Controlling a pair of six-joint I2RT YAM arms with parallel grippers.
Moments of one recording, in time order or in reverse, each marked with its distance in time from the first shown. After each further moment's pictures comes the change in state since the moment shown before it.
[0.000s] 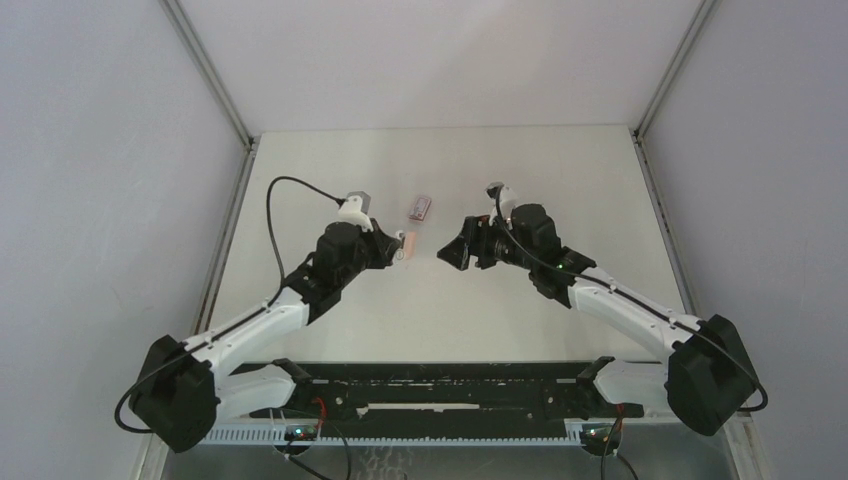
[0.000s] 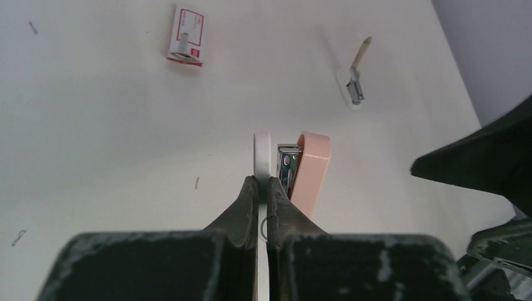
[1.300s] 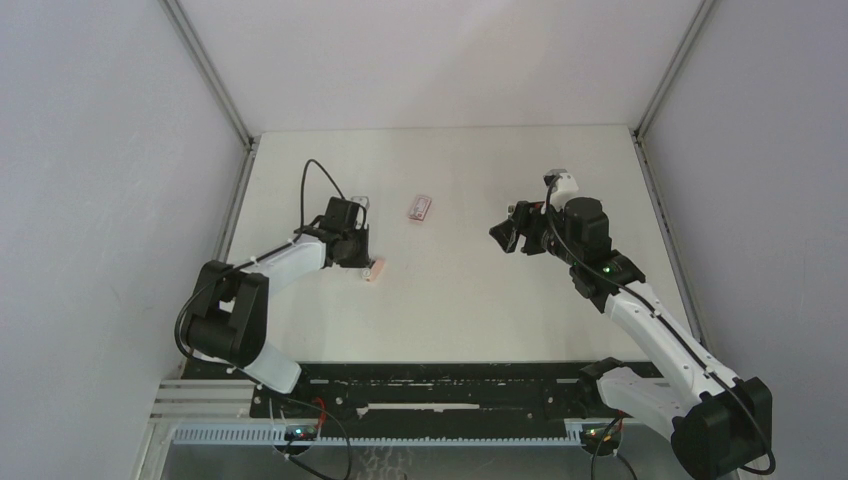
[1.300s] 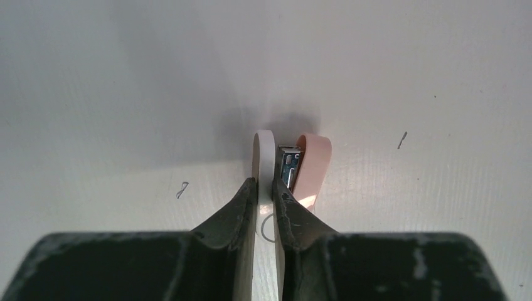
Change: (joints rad) left arm 0.255 0.439 0.250 -0.426 0.090 0.278; right arm -0.256 -0.220 0.000 -0.217 0.081 -0.169
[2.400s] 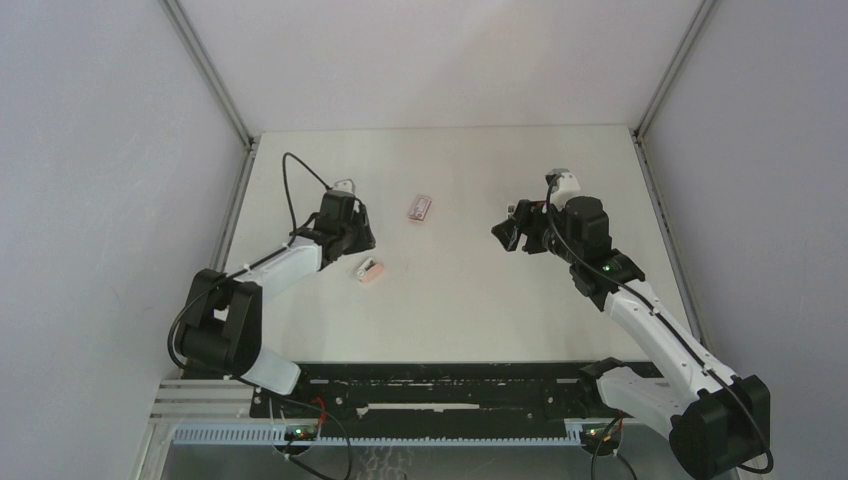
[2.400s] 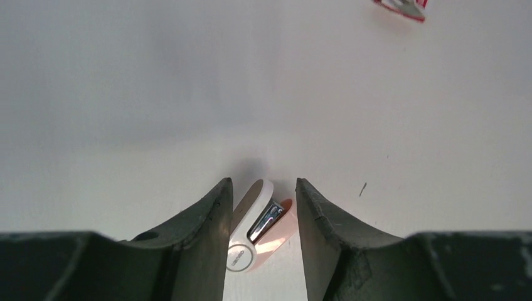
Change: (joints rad) left arm 0.001 -0.053 -0.010 0.140 -0.076 -0.145; right arm -0.014 0.010 0.000 -0.002 0.011 0.001
